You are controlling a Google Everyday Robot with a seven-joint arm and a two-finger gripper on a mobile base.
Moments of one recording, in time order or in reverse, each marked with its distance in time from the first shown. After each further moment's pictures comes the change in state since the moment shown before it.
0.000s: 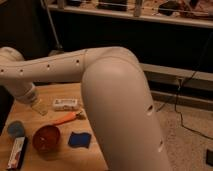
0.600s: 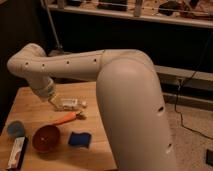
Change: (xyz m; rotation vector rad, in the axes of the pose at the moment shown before) arm 0.035 0.020 0.016 -0.027 -0.038 -0.093
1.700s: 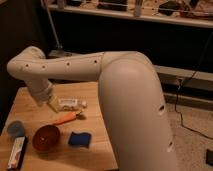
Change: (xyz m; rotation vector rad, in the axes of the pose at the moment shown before) arm -0.016 0.000 0.006 0.011 -0.051 -0.114
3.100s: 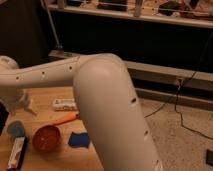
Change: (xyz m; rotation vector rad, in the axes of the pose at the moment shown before) arm -0.070 -0.102 0.015 0.110 0.068 -0.461
